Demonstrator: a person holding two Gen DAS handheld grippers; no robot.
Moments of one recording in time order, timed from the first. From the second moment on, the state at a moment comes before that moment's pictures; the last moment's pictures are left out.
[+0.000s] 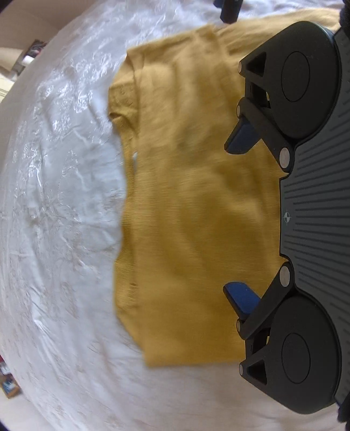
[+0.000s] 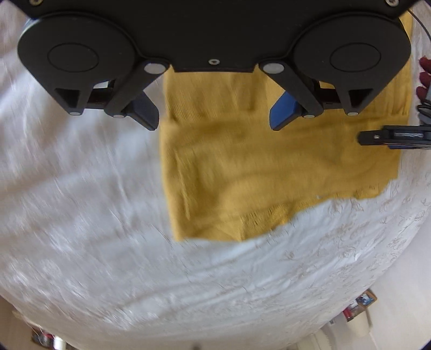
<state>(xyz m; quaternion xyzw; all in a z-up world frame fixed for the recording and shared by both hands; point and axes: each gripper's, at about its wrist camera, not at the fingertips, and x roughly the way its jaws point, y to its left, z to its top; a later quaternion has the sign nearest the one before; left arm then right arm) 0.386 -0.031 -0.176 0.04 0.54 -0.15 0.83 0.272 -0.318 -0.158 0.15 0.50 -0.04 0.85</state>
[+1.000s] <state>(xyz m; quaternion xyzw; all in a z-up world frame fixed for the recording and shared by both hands) 0.153 0.070 -0.204 -0.03 0.60 -0.10 0.79 0.104 -0.318 -0.208 0.20 0.62 0.11 0.75</state>
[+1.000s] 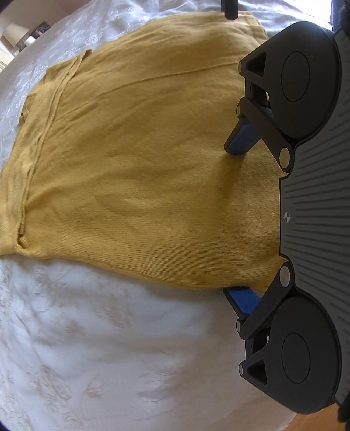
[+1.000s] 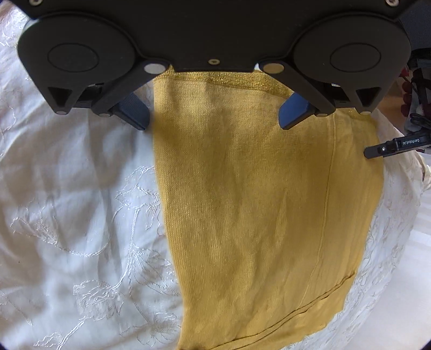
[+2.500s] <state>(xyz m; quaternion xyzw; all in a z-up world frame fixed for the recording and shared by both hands) 0.124 0.107 -0.187 -0.11 0.60 -0.10 0.79 0.097 -0.323 -0.188 0.22 0.60 0.16 0.75</state>
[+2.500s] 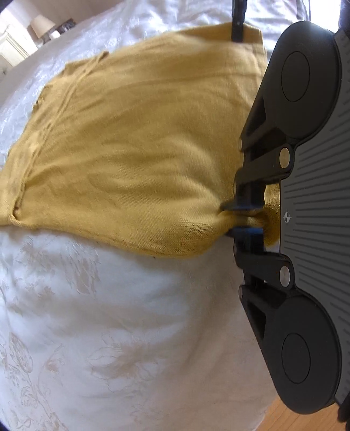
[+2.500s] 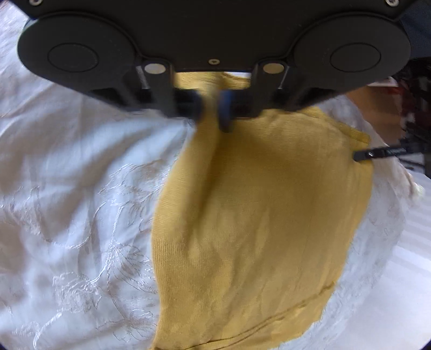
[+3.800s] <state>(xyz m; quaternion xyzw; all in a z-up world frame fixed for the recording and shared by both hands) 0.412 0.086 -0.151 -0.17 0.46 -0.09 0.87 0.371 -0.368 -0.165 0.30 0.48 0.05 0.82</state>
